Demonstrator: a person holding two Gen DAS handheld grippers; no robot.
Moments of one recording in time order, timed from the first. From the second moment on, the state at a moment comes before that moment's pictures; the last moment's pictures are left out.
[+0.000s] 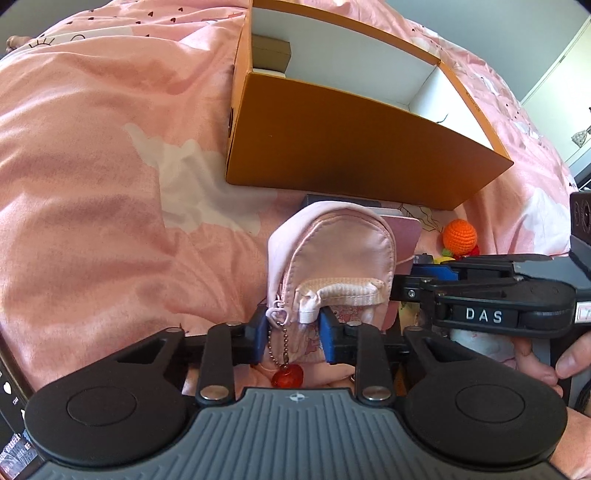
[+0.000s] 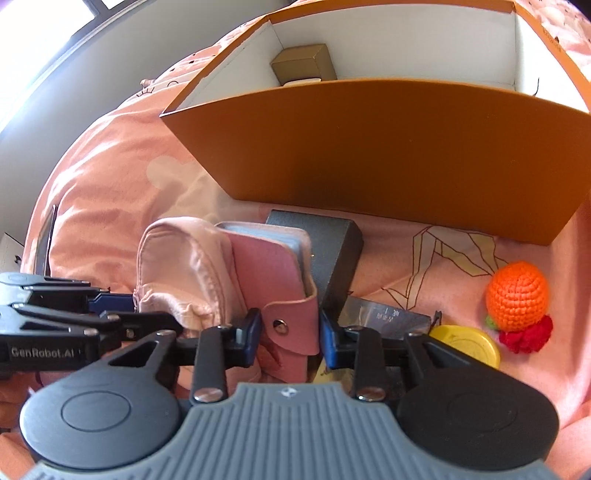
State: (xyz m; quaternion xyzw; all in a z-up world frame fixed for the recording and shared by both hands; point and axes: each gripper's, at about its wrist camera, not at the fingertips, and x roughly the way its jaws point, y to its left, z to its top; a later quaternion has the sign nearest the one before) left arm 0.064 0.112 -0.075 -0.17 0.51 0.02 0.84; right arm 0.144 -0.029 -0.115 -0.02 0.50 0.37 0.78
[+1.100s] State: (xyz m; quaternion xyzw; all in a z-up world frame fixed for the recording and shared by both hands) left arm 0.078 0.116 0.029 -0.17 0.38 -0.01 0.91; right arm 0.144 -0.072 0.033 -0.04 0.35 0.35 0.87
